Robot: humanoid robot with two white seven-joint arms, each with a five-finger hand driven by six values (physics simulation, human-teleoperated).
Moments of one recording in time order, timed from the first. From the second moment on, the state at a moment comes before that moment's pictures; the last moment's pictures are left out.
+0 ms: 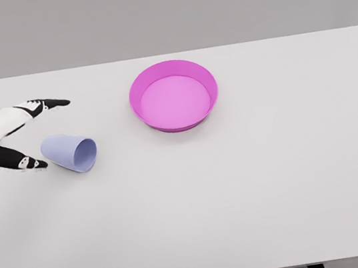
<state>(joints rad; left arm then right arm) -0.31 1.06 -0.42 -1.69 0.13 -0.36 -0.40 0.01 0.00 0.21 0.06 -0.08 -0.07 -0.06</state>
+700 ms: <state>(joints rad) -0.38 1.03 -0.56 -1.60 0.09 -0.32 -0.40 0.01 0.00 0.21 0.05 -0.08 -0.07 -0.06</state>
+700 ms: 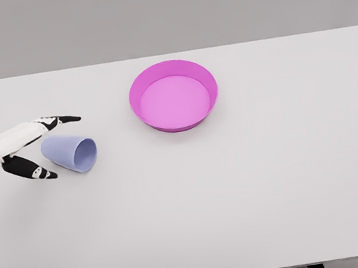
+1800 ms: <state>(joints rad) -0.61 1.12 -0.83 -1.60 0.14 -0.33 -0.40 0.01 0.00 0.21 0.06 -0.08 -0.07 -0.06</state>
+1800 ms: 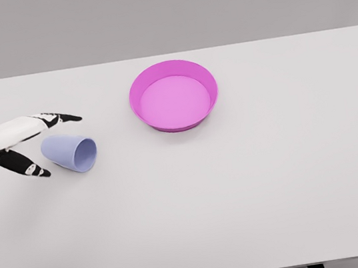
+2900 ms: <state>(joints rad) -0.61 0.99 -0.87 -1.48 0.06 -0.23 -0.41 0.01 0.00 0.21 0.06 -0.08 -0.07 -0.06</state>
